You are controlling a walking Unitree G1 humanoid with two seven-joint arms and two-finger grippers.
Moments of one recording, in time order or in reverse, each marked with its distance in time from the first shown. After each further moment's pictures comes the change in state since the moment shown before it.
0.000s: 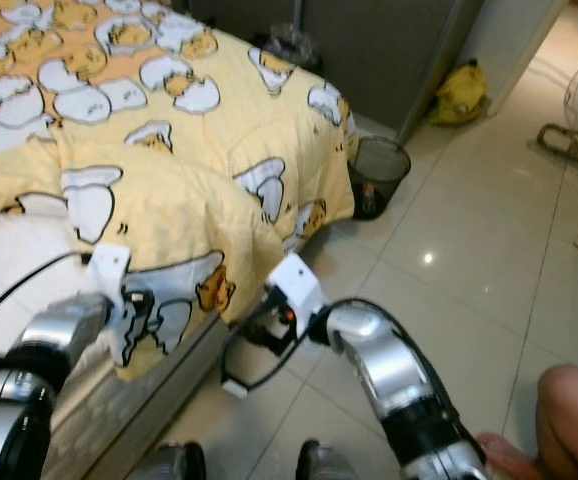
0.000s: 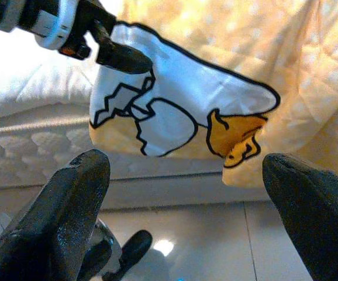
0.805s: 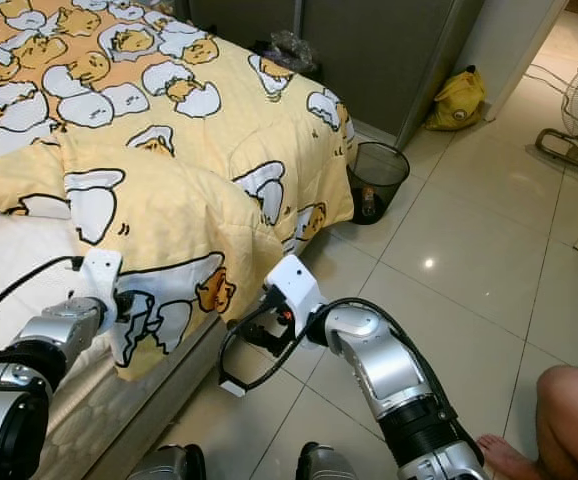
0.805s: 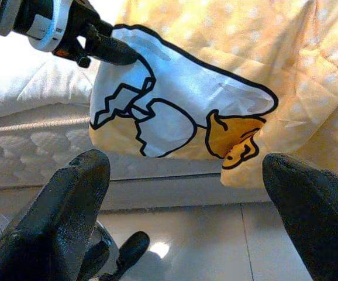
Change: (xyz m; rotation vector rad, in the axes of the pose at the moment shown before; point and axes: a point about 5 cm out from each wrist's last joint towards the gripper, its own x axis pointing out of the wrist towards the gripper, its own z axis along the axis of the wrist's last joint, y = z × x) left arm 0.002 0.009 -0.011 -0.040 0.007 0.028; right arm 0.001 0.000 -0.002 0.001 0.003 -0.008
